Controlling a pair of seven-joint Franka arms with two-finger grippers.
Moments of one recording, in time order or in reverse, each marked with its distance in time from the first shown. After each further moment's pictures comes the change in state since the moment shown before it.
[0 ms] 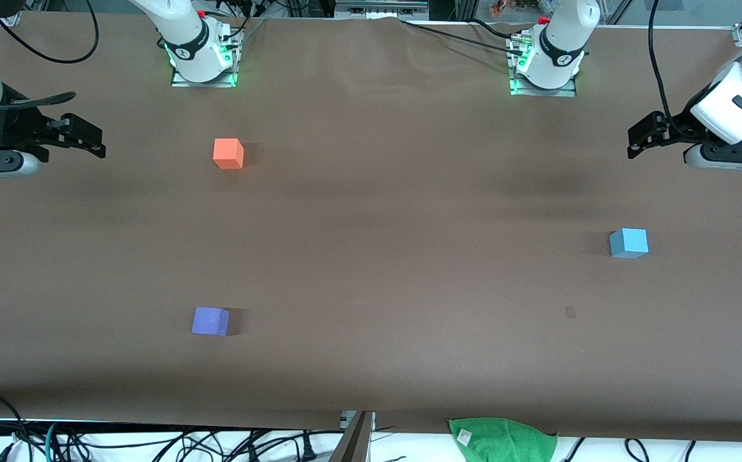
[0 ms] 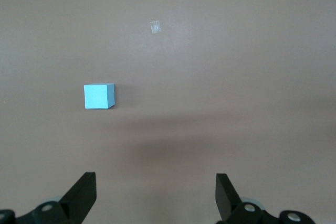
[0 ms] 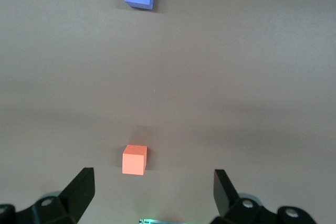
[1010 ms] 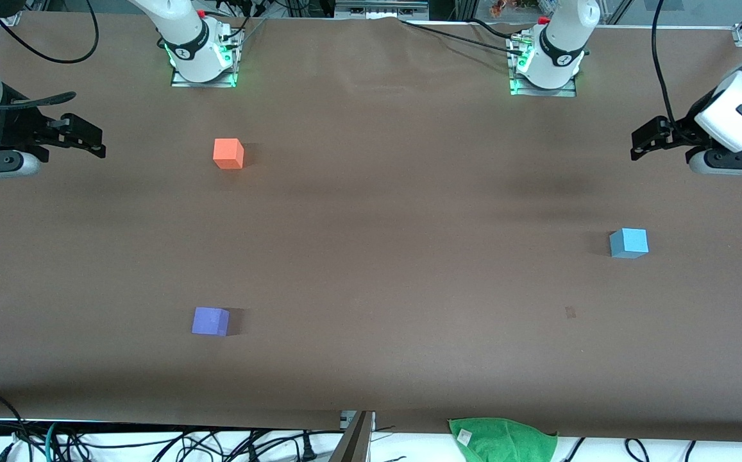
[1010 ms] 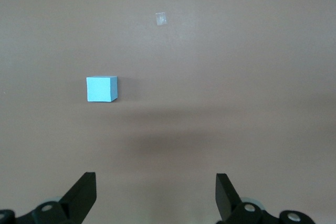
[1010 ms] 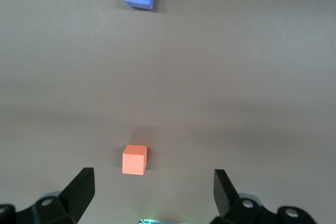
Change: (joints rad) left arm 0.026 0.019 0.001 0.001 0.000 -0.018 -0.001; right arm 0.000 0.000 0.000 0.000 0.000 0.000 0.000
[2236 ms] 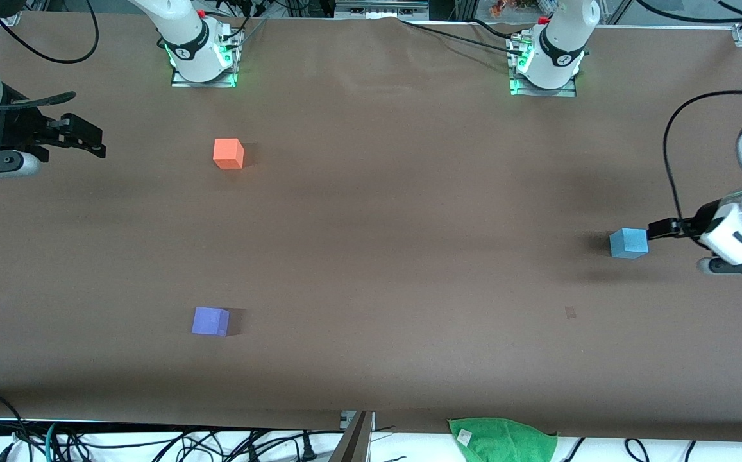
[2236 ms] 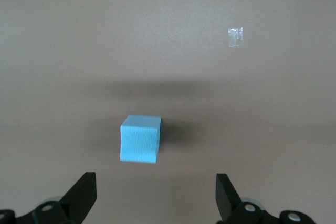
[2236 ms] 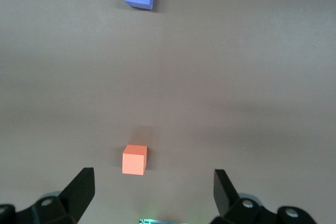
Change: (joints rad) left arm 0.176 0.355 0.004 -0.044 0.062 0.376 0.122; right arm 0.000 0.000 0.000 0.000 0.000 0.000 0.000
